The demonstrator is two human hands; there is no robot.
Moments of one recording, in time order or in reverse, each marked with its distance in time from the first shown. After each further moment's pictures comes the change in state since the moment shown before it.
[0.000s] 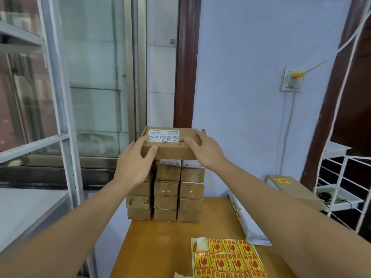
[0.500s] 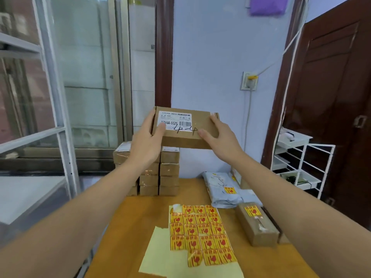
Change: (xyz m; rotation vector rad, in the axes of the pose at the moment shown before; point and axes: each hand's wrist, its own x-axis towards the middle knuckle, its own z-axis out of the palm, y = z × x) left_hand -0.105 0.154 -0.035 -0.410 -0.030 0.101; right_hand -0.144 0.016 -0.136 0.106 0.165 -0.043
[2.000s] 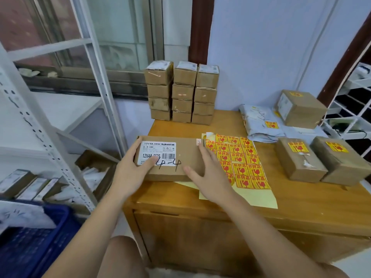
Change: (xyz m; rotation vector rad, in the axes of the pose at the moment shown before) left_hand -0.227 -0.160 -0.074 0.193 -0.044 -0.549; right_hand -0.230 0.048 0.179 0.029 -0.515 0.189
